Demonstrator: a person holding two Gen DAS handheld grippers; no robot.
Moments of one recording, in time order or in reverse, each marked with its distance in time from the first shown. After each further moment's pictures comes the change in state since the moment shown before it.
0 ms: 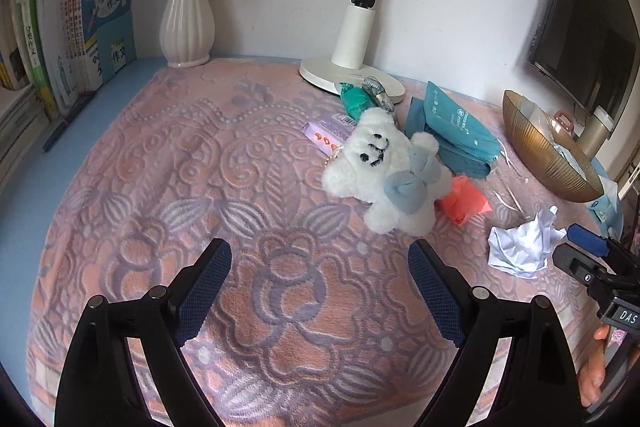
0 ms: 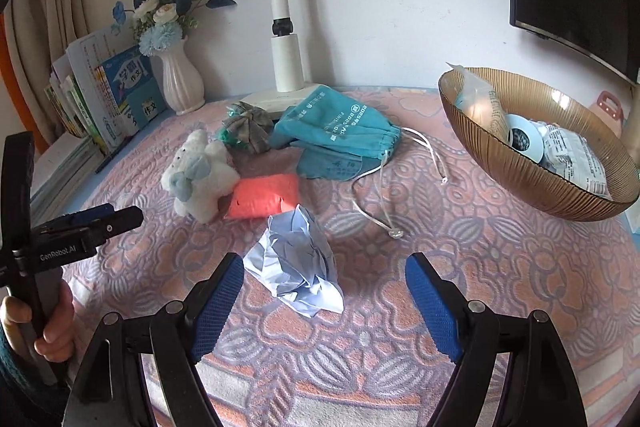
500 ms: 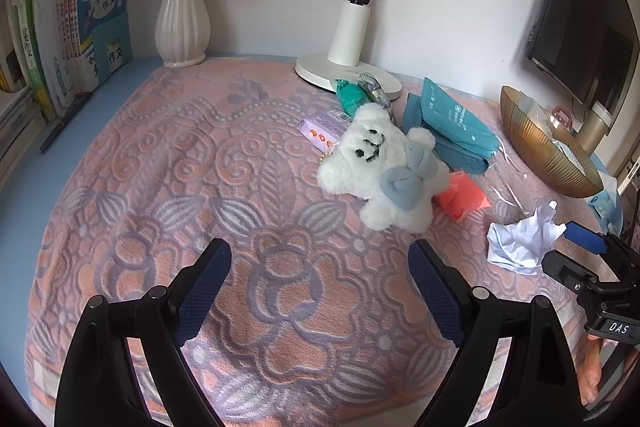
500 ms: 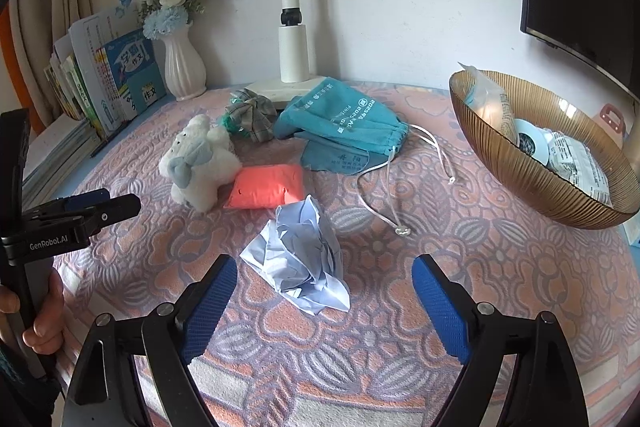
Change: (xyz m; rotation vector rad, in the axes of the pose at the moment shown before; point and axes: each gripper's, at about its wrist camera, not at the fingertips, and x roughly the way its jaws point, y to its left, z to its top) left arm 0.001 -0.002 -0.002 0.017 -0.001 -0.005; right arm 0.007 0.007 -0.002 -0.035 0.022 -0.015
